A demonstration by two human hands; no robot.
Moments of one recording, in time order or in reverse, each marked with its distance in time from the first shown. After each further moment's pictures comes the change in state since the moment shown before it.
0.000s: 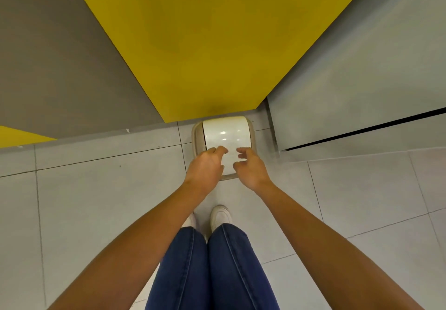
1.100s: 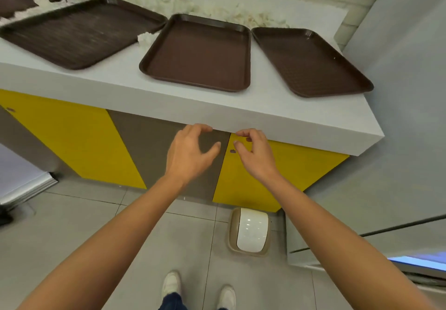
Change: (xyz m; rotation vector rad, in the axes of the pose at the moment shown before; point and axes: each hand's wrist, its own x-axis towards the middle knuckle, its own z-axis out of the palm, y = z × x) left_hand -0.238 0.042 -0.395 -0.277 0.923 -0.129; right_hand -0.278 -0.341 -0.075 -0.146 0.162 -0.948
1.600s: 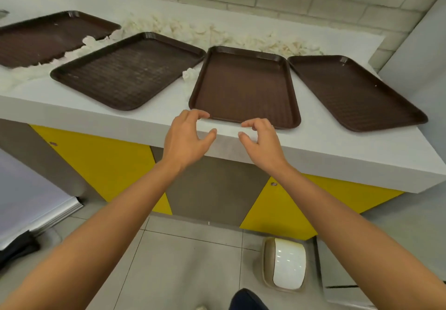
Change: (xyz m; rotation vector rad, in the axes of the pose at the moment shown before) left_hand 0.119 -0.087 -0.104 0.051 0.065 0.016; right_hand 0.098 -0.101 0.078 -0.052 0.012 -0.170
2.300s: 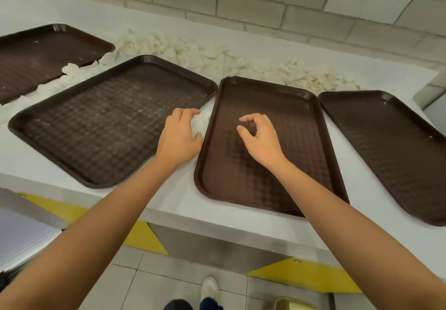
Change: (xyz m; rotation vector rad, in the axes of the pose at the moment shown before) left_hand 0.212 -0.083 0.031 0.152 -0.040 -0.006; right_hand 0.228 0.012 0.054 0.030 -0.049 0.033
